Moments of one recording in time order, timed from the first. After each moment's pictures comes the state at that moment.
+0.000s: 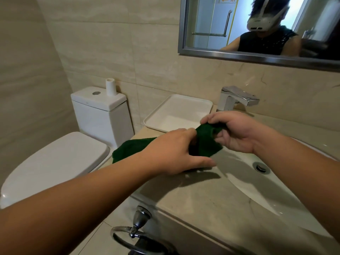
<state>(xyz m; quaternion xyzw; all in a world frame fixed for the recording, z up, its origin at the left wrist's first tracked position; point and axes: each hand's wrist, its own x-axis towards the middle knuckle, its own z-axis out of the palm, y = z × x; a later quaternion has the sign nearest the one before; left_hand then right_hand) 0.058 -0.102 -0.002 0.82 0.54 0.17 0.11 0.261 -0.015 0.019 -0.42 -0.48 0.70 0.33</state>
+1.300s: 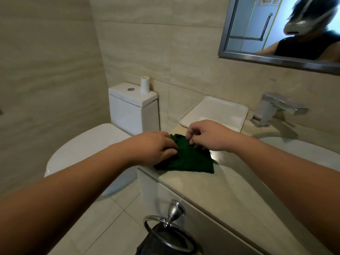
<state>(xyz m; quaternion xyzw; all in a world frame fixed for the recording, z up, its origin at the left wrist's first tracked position) -0.085 -0.134 -0.011 0.80 0.60 0.03 0.10 0.119 -0.021 -0.005 -0.42 -0.86 0.29 0.08</state>
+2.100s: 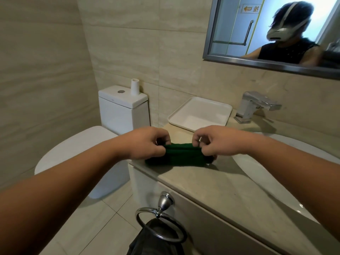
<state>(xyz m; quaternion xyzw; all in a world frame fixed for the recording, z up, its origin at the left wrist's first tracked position) -0.071 -0.153 0.004 0.75 0.59 0.15 0.24 0.186 -0.064 0.023 -0.39 -0.87 0.29 -0.01</state>
